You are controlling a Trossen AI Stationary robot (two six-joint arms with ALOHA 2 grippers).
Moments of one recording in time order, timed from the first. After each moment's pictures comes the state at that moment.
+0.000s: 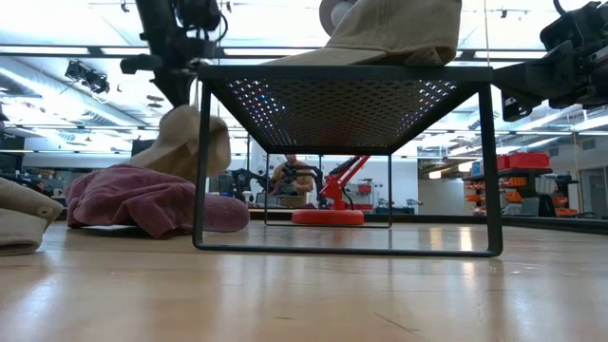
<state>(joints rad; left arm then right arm) 0.61 1.27 1.22 -1.10 -0.17 0.92 0.01 0.00 0.02 0.02 -0.07 0.02</state>
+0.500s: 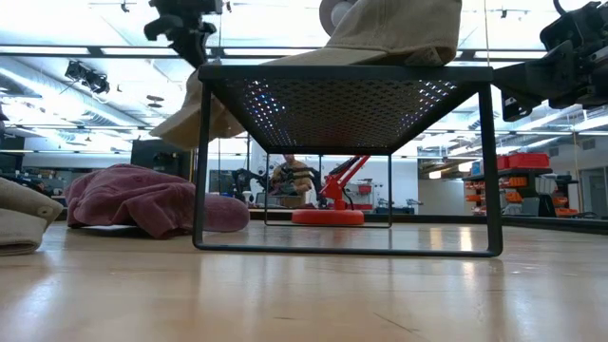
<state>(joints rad) 0.61 1.26 1.45 -1.09 -0.13 0.84 0.01 0.00 0.02 0.02 -0.07 0.02</state>
